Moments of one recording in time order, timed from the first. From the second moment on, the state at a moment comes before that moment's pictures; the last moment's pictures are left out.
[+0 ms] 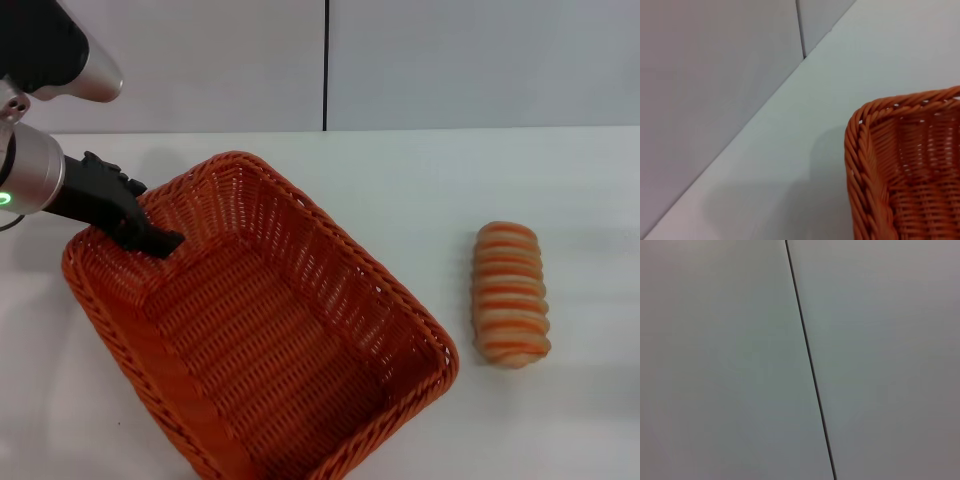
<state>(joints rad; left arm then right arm) -0.42 -2.07 1.33 1.48 2.60 1.44 -2.27 0.33 2.08 -0.14 0.01 -1.07 -1.66 0.37</state>
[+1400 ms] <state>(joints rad) -0.44 -2.07 1.33 1.53 2.68 1.43 -2.80 0.35 2.07 -0.13 -0.17 -1.07 -1.61 0.56</state>
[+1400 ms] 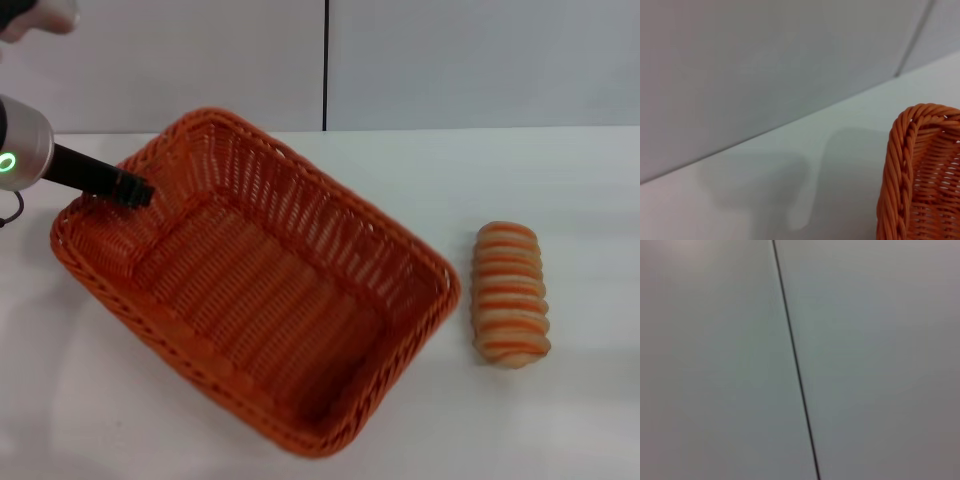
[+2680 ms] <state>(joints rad) -0.10 -2.08 1.25 1.63 2.36 1.41 -2.89 0.51 1.98 -0.19 -0.21 -1.10 -1.47 0.58</state>
